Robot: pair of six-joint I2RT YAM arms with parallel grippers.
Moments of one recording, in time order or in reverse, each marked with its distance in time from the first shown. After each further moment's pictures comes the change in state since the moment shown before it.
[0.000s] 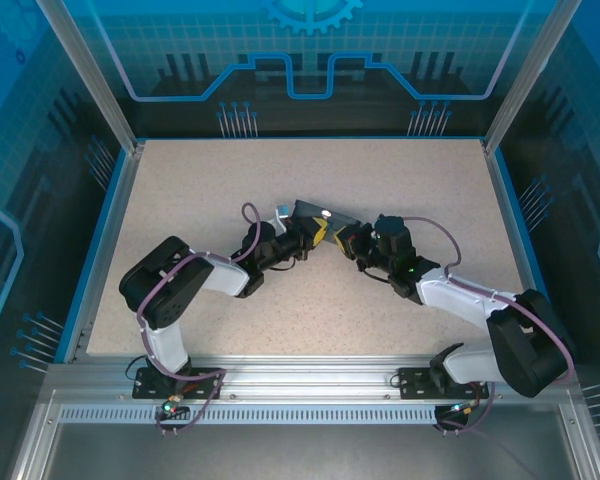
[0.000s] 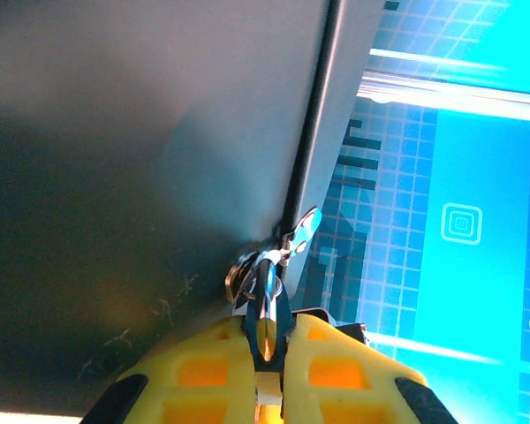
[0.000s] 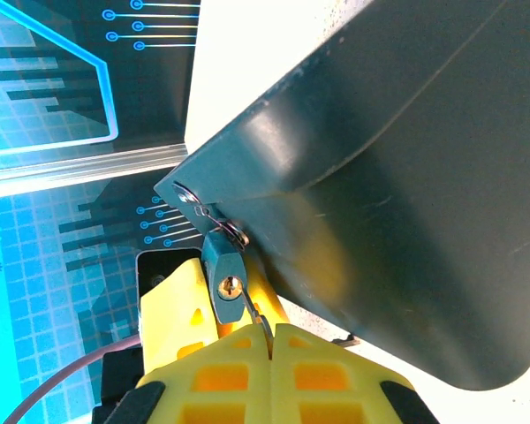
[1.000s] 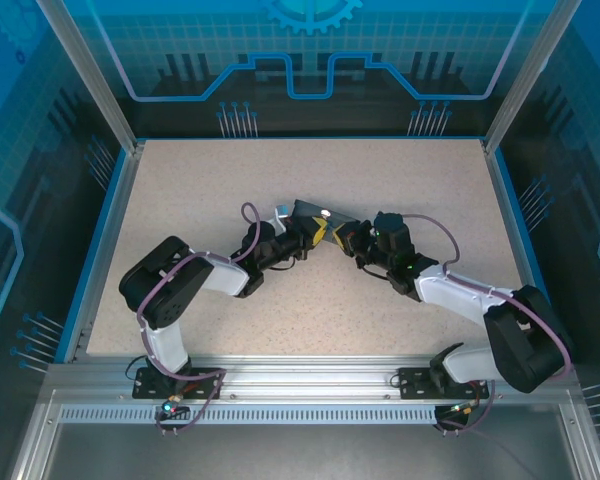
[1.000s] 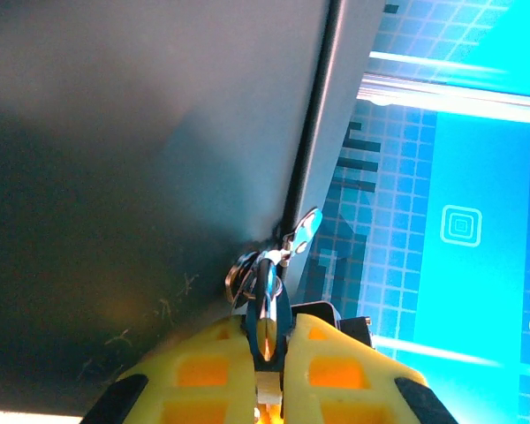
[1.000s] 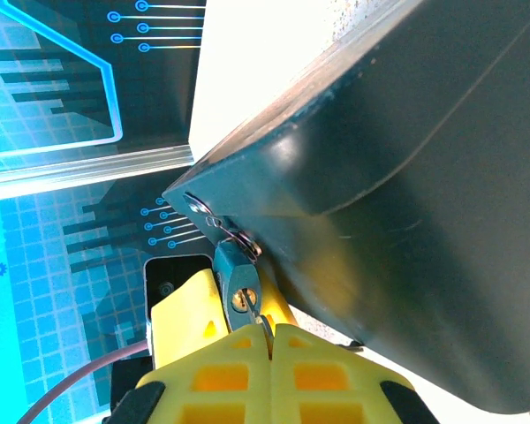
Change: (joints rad) left arm 0.001 0.000 0.000 0.000 -0.002 0.000; right arm -0.006 0.028 0.023 0.011 -0.008 0.000
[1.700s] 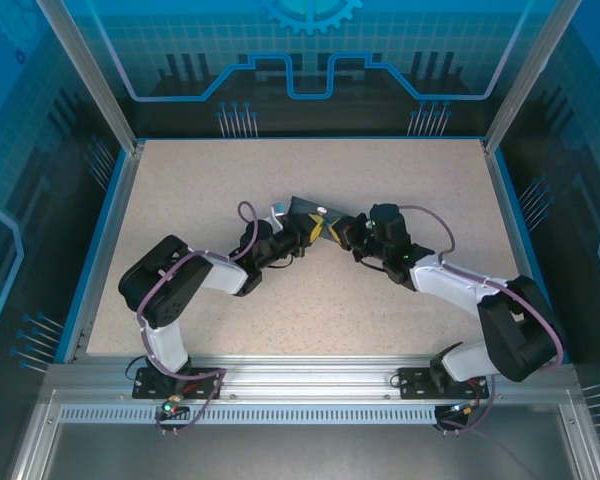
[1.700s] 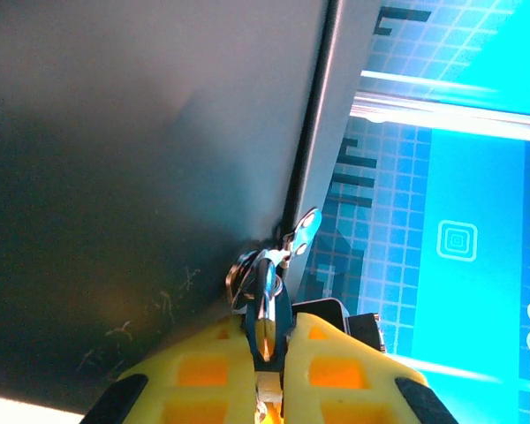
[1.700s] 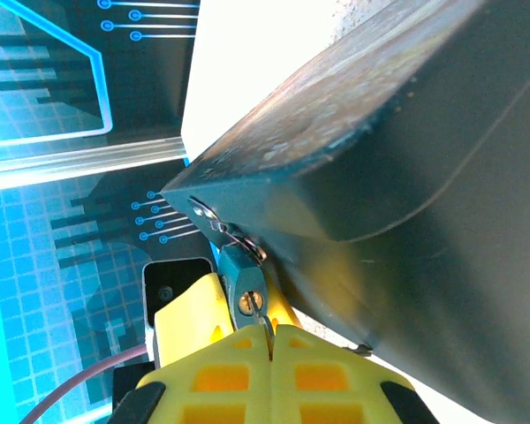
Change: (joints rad) left arm 0.019 0.003 0.000 0.000 -0.016 0.002; right arm -0.016 0.069 0.095 -0.055 -0.050 -0.040
